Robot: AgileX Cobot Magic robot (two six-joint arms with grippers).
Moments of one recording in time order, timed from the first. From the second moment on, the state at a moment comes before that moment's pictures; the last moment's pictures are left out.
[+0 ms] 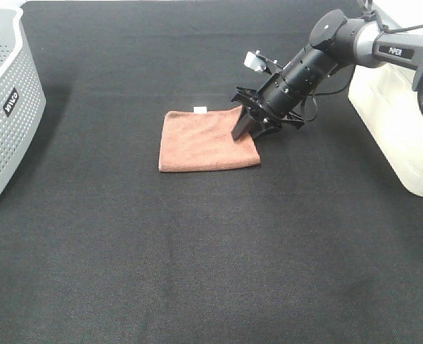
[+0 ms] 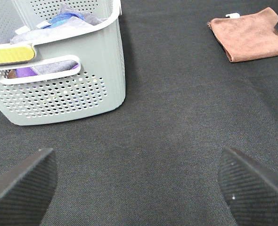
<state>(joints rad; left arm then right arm) -0.01 0.00 -0.50 -0.07 1.06 0.12 0.21 2.62 -2.21 0.67 1.07 -0.29</state>
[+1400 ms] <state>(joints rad) -0.01 0.00 -0.50 -0.07 1.06 0.12 0.21 2.12 -2.26 0.32 1.21 -0.19</state>
